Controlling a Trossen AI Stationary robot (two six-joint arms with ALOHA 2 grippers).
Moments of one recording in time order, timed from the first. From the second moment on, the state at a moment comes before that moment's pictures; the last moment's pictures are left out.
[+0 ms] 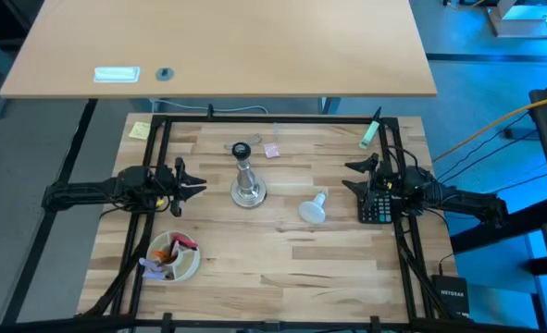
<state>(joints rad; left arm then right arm) 0.06 0.01 0.01 0.02 -0.06 -0.10 -0.16 0.02 0.01 0.05 0.09 0.18</state>
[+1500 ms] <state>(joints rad) -0.43 1.00 0.79 0.09 -0.29 -0.25 -0.16 0.02 0.05 0.05 0.03 0.11</state>
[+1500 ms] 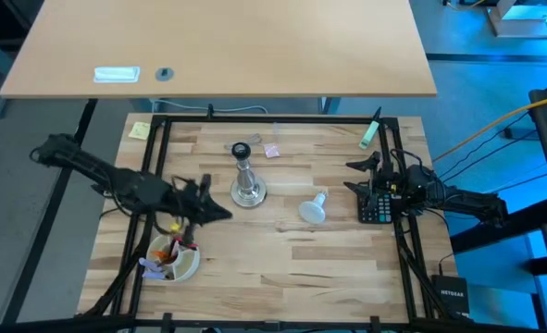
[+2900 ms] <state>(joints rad) -0.16 2.04 1.51 0.18 -0.32 -0.33 -0.16 0.37 0.04 0.12 0.14 0.07</state>
